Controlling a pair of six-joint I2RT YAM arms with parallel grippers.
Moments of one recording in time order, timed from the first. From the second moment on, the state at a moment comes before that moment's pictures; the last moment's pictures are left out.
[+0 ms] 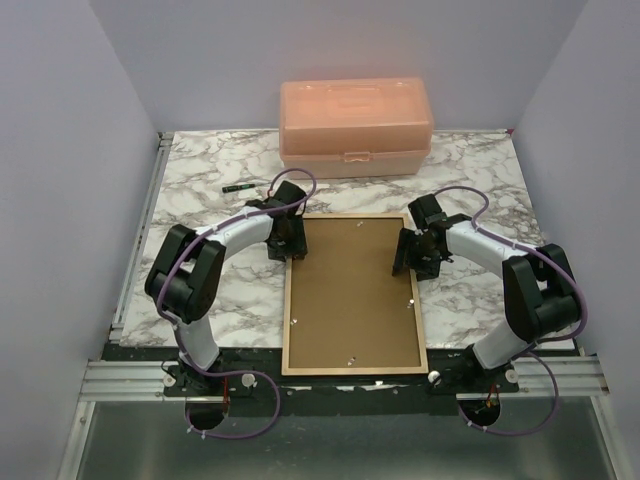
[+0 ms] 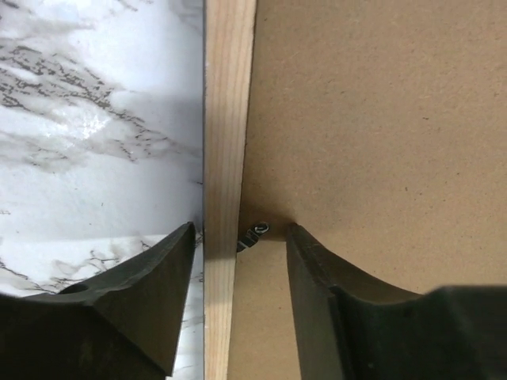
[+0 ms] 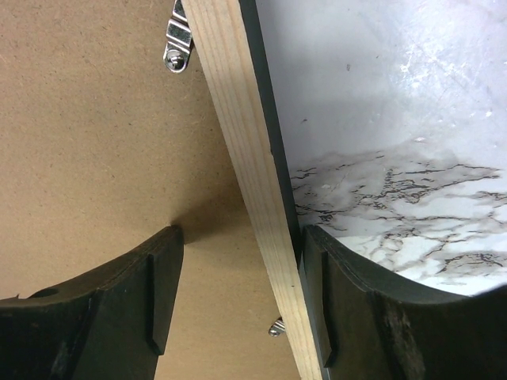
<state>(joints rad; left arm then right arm) -0.49 1.78 1.14 -0.55 -0.02 -0.62 0.35 1.60 0.91 -0.60 -0.05 0.57</state>
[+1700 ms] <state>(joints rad) -0.52 1.44 0.82 -0.59 -0.07 -0.61 0.29 1.82 1.18 -0.62 0.01 0.55</state>
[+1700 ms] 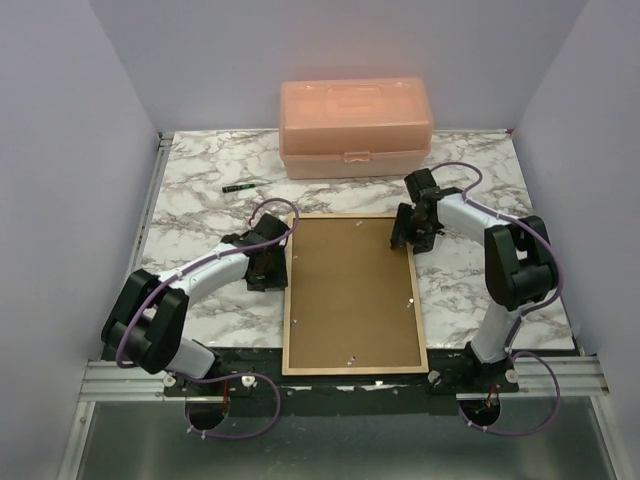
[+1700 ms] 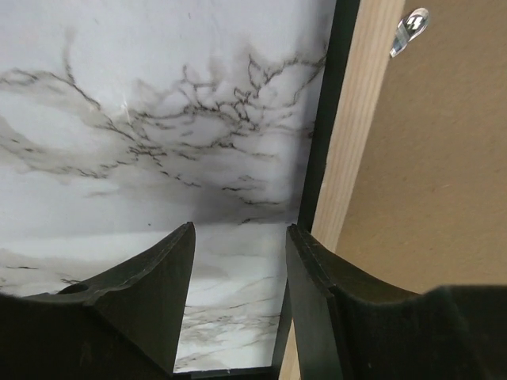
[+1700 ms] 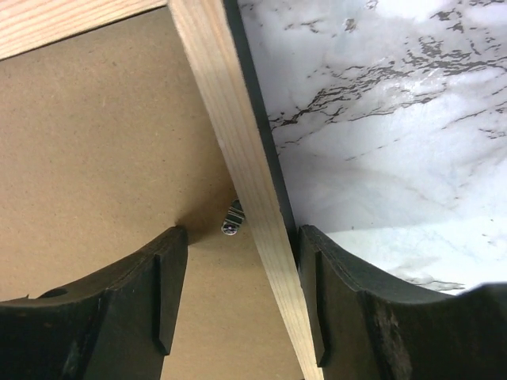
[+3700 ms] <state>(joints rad) -0.61 1.49 0.80 -0.60 -0.14 -0.65 0.29 1.85 1.26 -0.64 0.12 0.46</state>
